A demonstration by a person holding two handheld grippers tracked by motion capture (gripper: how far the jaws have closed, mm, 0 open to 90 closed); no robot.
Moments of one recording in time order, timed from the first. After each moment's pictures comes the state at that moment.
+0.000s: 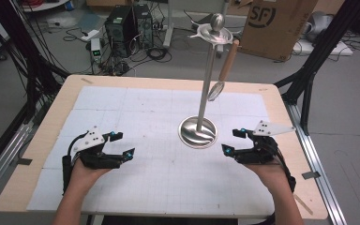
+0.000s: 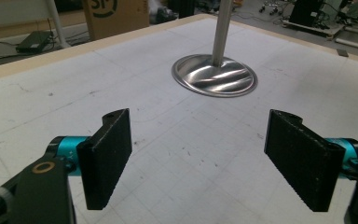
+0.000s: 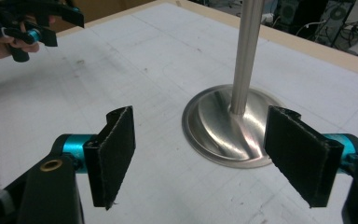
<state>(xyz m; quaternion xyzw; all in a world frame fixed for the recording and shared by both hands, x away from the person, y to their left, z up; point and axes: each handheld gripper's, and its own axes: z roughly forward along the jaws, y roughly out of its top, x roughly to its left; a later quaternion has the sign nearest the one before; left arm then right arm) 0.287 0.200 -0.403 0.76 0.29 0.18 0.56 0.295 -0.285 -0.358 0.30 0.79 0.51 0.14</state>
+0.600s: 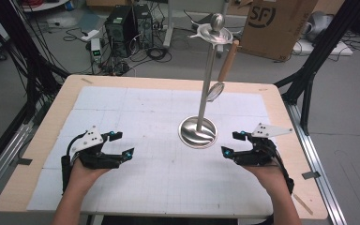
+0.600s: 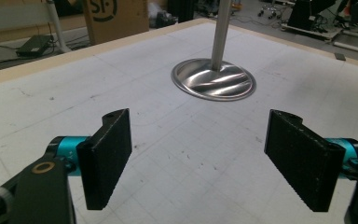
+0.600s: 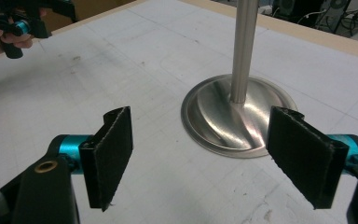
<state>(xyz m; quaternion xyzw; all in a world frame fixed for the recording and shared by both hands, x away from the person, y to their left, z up) 0.286 0.202 -0.401 0.75 0.29 0.18 0.56 0.296 -0.285 -0.367 0.32 0.79 0.51 0.13</state>
